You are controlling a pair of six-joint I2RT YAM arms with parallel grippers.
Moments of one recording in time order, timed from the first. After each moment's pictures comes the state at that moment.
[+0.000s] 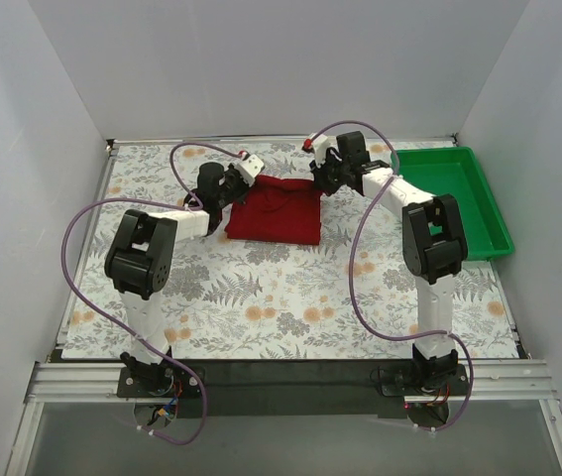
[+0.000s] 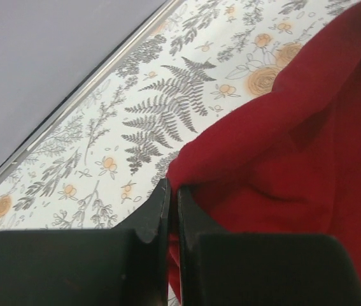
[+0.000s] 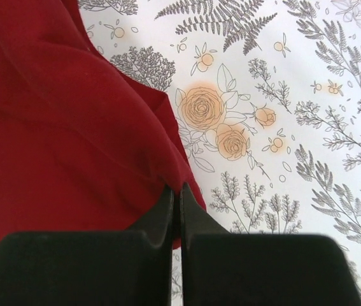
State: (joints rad) left arm -0.32 1.98 1.13 0.58 0.33 0.44; right arm 0.37 2.10 1.64 -0.24 -0.41 -0.40
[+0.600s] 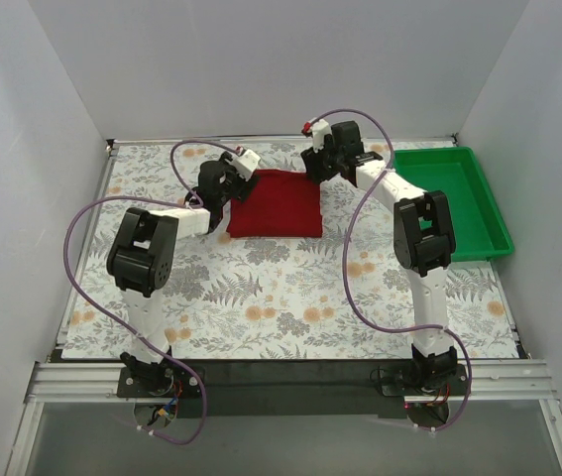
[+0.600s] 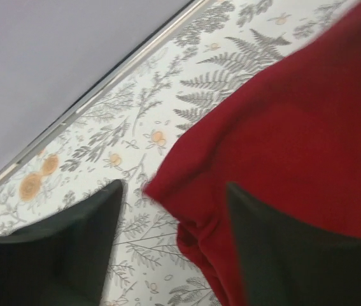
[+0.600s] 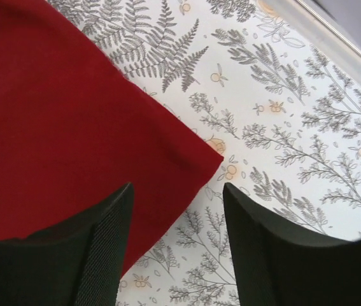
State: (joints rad) left arm -0.31 2.01 1.16 0.57 0.13 0.47; right arm 0.37 2.23 1.83 -0.23 -0.28 -0.27
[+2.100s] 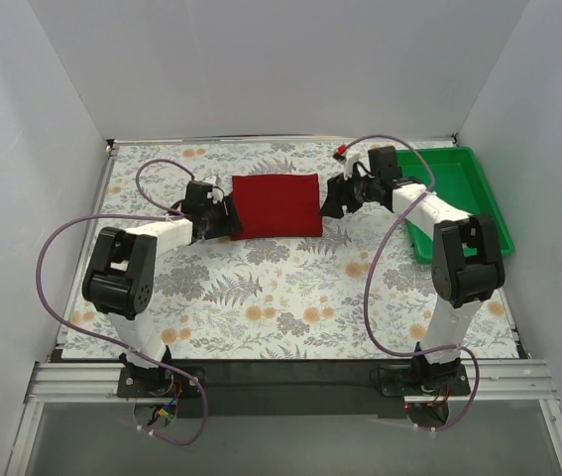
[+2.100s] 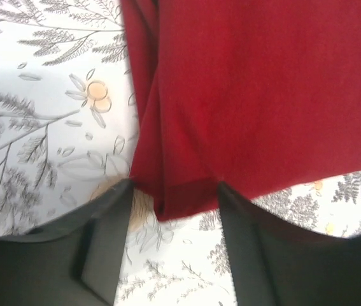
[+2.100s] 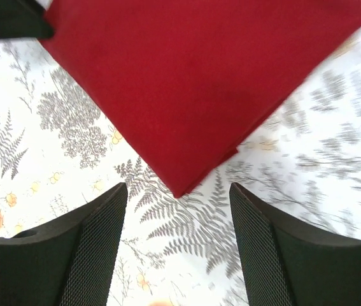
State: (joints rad) left arm -0.26 1.81 1.00 0.00 0.17 -0.42; right arm 0.28 1.88 1.31 -0.25 -0.66 -0.14
